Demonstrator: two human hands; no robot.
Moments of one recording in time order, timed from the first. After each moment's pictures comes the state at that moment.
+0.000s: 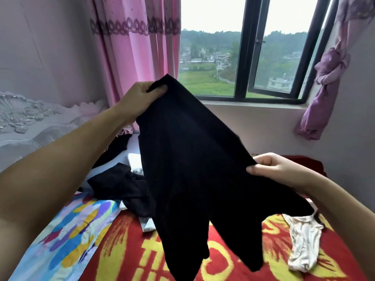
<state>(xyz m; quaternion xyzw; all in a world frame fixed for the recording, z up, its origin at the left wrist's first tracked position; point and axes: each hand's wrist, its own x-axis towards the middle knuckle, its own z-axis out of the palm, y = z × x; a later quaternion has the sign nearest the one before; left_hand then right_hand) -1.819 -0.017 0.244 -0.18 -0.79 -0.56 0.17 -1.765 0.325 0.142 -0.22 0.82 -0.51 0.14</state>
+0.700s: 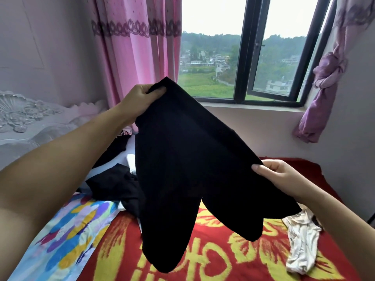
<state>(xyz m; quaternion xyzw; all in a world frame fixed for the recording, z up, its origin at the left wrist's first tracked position) -1.833 -0.028 0.238 -0.17 -0.78 -0.59 0.15 -1.763 0.333 0.119 -0.16 0.80 -0.57 0.04</state>
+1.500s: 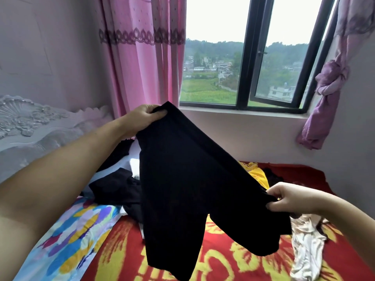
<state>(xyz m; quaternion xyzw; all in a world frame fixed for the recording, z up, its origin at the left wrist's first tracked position) -1.839 -0.050 0.219 -0.17 -0.81 -0.57 0.03 -1.771 0.362 0.110 -0.16 0.91 -0.30 0.23</state>
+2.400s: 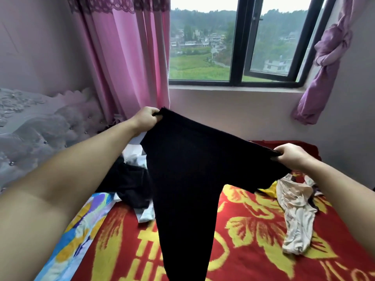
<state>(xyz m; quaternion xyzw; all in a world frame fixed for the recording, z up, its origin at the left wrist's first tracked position) -1.919 -0.013 0.148 -0.07 -0.89 -0.44 0.05 -1.870 0.406 0.080 0.04 0.98 -0.18 -0.01</state>
